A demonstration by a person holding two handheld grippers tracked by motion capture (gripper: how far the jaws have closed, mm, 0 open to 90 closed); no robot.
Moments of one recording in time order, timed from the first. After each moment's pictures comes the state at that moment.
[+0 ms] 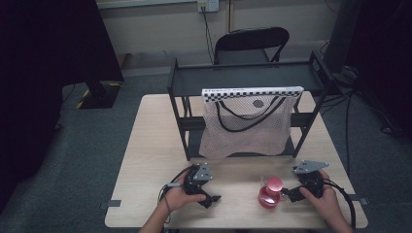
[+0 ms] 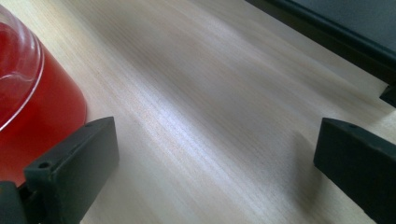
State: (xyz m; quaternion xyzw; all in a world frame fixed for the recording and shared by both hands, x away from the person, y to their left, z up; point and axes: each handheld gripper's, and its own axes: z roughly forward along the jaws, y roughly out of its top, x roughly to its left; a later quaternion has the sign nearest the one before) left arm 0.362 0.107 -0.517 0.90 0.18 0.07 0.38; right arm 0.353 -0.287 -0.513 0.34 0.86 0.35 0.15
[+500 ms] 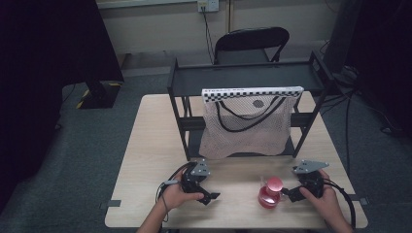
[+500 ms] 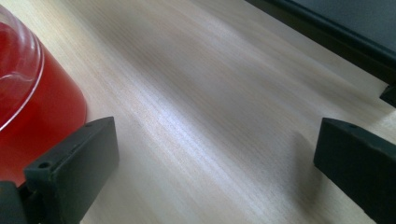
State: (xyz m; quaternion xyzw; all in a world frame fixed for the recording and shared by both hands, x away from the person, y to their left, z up) left arm 0.364 0.113 -0.497 0.90 0.21 0.06 0.39; right arm 0.353 -0.287 -0.513 0.34 0.86 0.35 0.15
